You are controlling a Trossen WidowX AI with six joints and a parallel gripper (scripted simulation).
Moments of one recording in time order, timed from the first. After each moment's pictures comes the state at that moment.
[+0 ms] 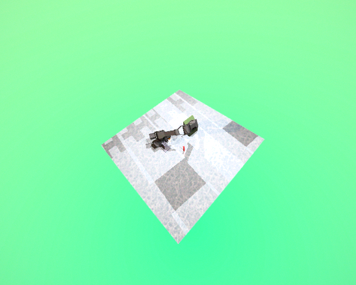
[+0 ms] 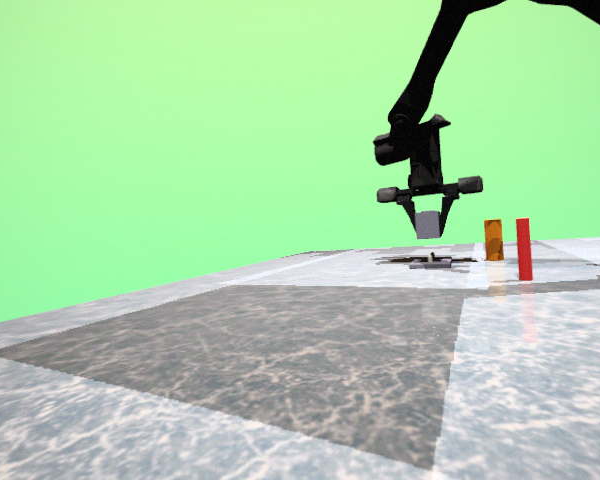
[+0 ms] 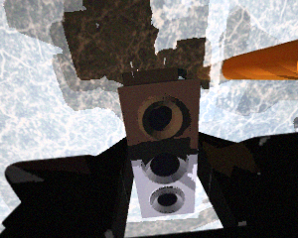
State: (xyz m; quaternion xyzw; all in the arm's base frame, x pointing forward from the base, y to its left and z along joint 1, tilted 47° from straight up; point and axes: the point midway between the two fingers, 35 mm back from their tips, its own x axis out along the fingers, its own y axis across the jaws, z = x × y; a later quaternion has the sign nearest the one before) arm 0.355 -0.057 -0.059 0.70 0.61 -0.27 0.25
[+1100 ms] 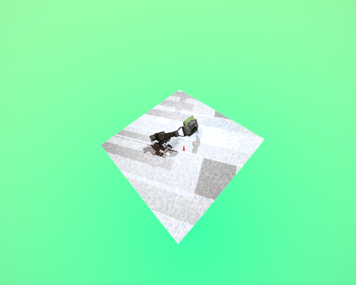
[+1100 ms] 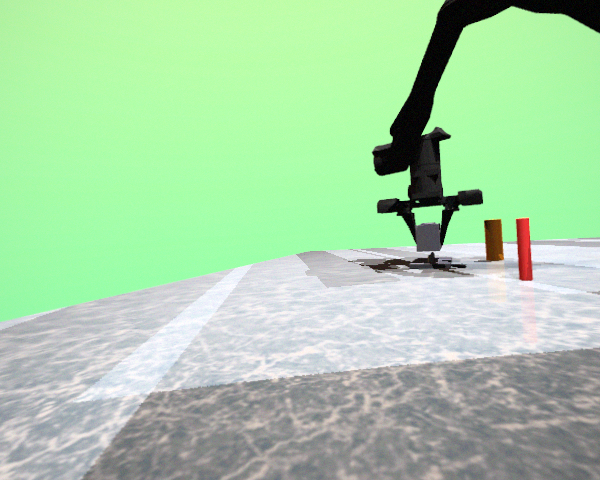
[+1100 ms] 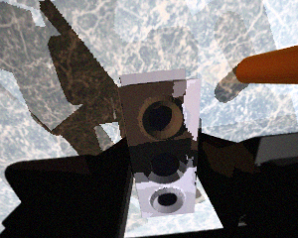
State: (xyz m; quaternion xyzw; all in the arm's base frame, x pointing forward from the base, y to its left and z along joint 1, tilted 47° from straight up) arm 0.359 -0.043 -0.077 0.70 0.61 -0.27 0.26
